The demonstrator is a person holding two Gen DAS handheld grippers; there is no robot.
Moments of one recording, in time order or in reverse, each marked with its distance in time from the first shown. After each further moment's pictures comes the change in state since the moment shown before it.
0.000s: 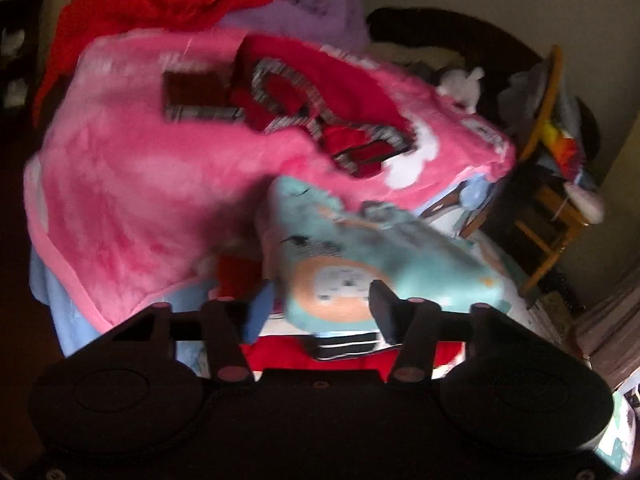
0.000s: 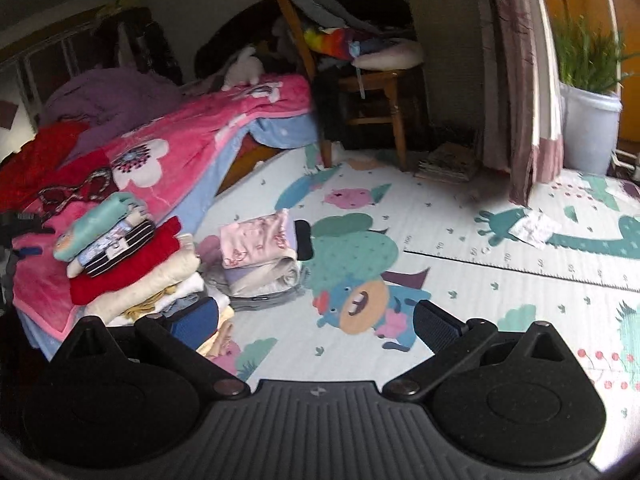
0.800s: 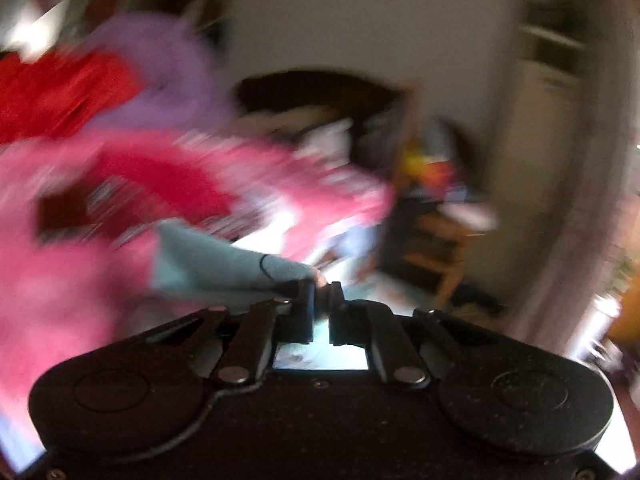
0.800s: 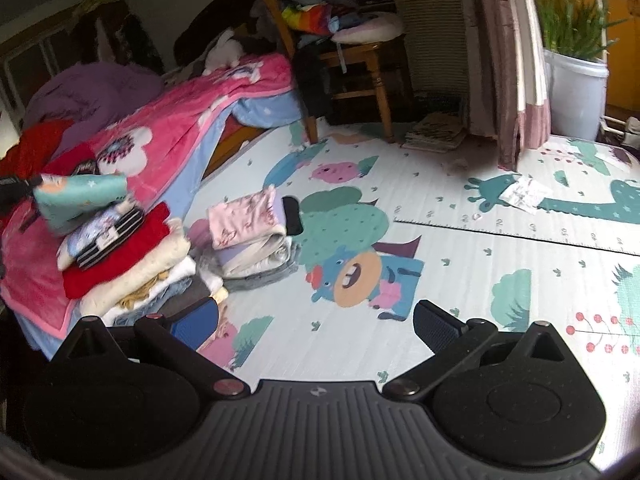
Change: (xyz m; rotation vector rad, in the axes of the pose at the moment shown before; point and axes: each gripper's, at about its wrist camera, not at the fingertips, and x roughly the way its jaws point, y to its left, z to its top) left arm -0.073 -0.091 -0.009 0.356 -0.290 -0.400; right arm 0.006 -0.002 -0.014 0.060 0.055 -0.031
